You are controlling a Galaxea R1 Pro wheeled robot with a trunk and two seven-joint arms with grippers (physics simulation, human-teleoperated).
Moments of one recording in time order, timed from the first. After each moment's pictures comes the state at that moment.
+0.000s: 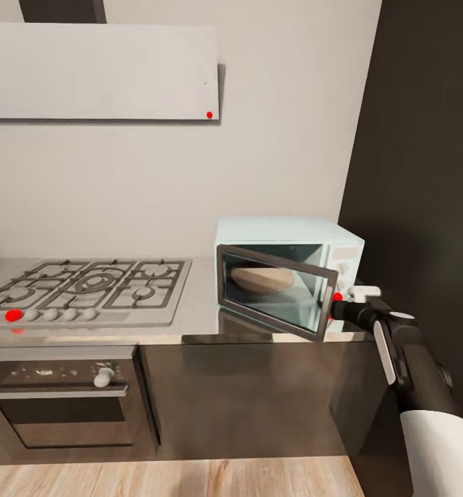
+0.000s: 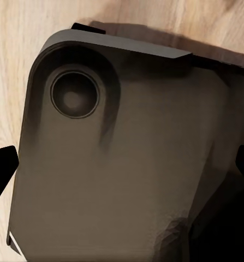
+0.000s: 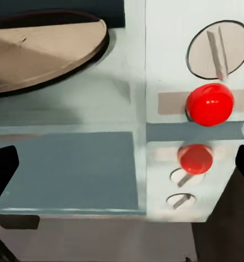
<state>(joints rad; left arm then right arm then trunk) 0.00 -0.05 0.02 -0.06 0.22 -0.07 0.00 -0.68 -0.12 -0.21 -1.25 0.07 0.70 0.36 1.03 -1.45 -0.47</state>
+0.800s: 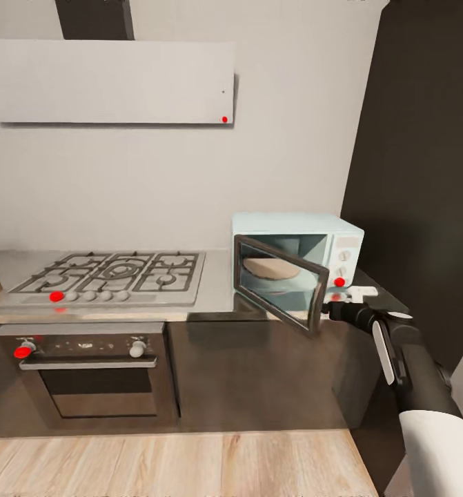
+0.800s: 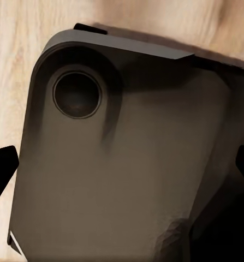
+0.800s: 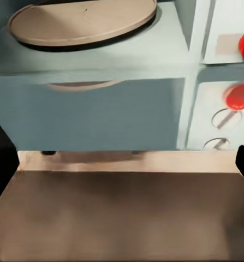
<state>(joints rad) 0.00 -0.05 0.02 -0.06 0.22 -0.07 0.01 -0.68 -0.12 -0.20 -1.25 0.08 0.71 0.38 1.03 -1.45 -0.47</state>
